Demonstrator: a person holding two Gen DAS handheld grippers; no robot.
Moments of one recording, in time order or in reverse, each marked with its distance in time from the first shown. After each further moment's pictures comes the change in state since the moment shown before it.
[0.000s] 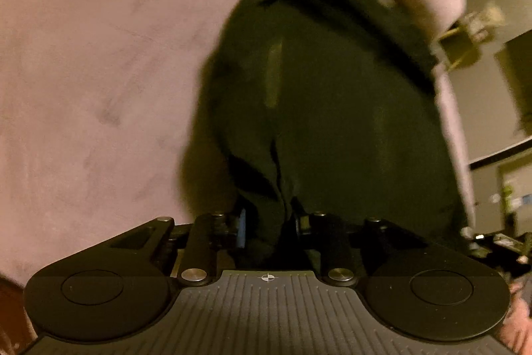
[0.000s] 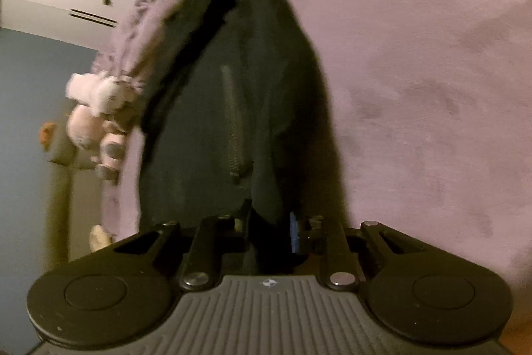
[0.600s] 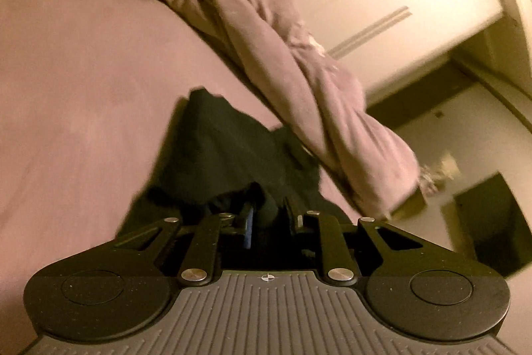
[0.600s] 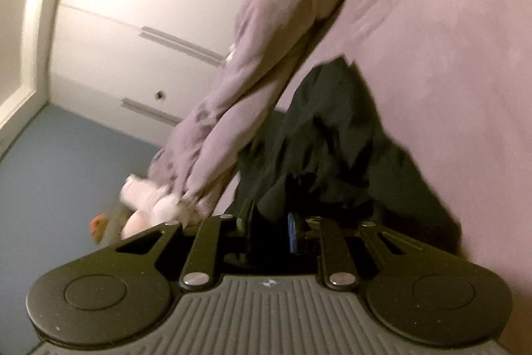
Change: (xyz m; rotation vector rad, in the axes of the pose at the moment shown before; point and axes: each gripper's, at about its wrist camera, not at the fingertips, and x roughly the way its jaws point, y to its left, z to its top) left arm 0.039 -0.046 0.201 -0.234 -0.439 -0.165; right arm 0.053 0.092 0.179 0.024 -0.356 0.164
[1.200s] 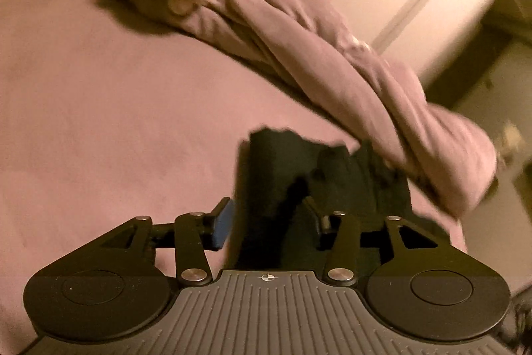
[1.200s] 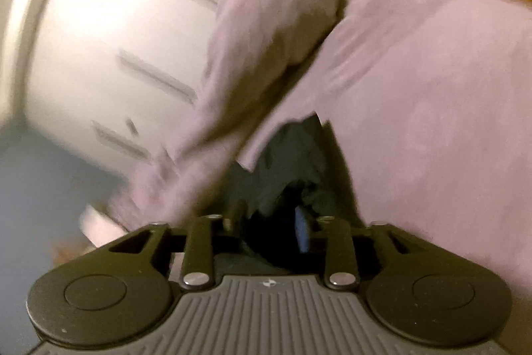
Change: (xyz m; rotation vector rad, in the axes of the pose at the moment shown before) left arm 0.058 0.034 0.032 0.232 -0.020 0.196; right arm 0.043 -0.038 0.043 0.038 -0.172 -0.030
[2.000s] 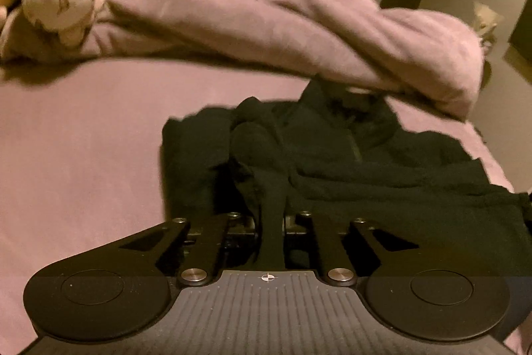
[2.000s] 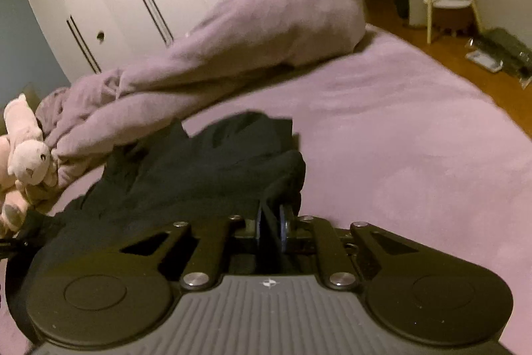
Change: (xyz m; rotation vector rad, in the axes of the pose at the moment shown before) left arm 0.058 -0.089 -0.011 0.413 0.081 0.008; right arm 0.049 0.045 -0.031 -0.624 0.031 -0.309
